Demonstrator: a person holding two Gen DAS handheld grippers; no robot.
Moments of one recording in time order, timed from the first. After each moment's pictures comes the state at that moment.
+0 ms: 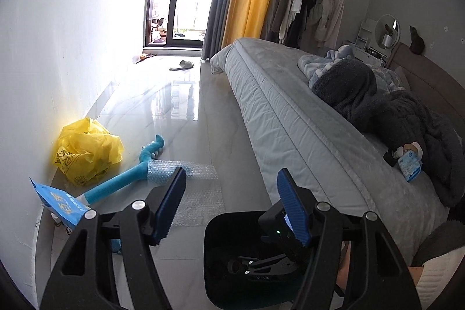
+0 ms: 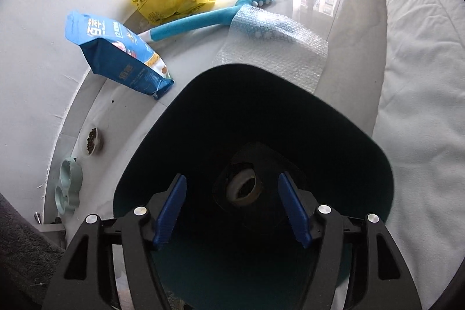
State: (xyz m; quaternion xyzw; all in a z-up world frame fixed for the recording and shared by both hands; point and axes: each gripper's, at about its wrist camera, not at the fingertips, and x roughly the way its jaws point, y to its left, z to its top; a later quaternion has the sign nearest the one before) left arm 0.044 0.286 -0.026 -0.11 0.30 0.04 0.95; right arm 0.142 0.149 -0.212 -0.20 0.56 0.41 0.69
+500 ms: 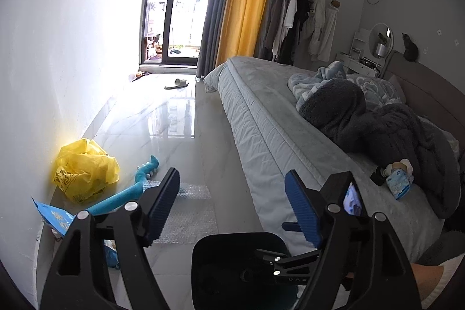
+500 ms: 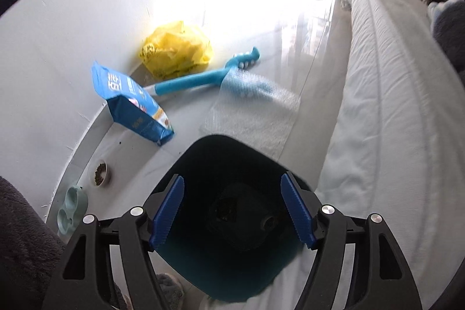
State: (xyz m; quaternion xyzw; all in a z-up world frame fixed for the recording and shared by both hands) left arm 0.055 0.259 0.014 -0.09 0.27 0.04 0.96; right arm 0.149 0.095 -0.096 -0.16 0.46 0.42 0.77
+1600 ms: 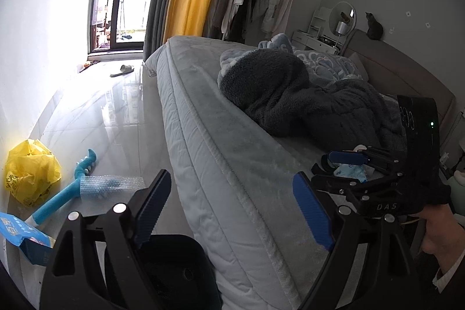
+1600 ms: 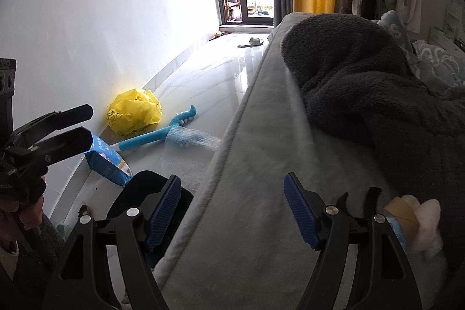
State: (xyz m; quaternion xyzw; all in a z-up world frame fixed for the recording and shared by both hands) left arm 0.125 0.127 -0.004 -0.10 0.31 -0.07 0.94; right arm 0.211 -0.120 0.003 -0.09 0.38 0.34 0.85
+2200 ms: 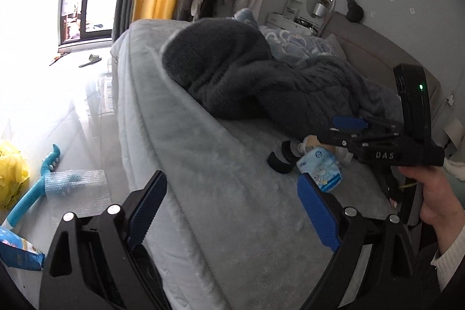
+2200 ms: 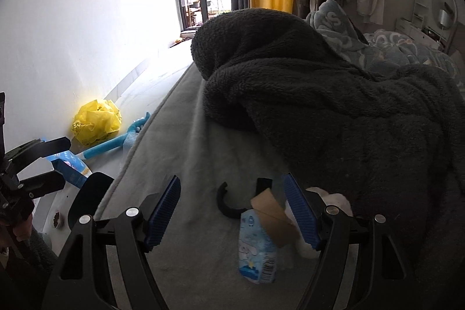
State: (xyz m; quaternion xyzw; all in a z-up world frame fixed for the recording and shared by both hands) left arm 0.167 0.035 -0.031 -0.10 0.34 -0.14 0.92; right arm 0.259 -0.229 -0.002 -0.10 0.38 0.27 0.88
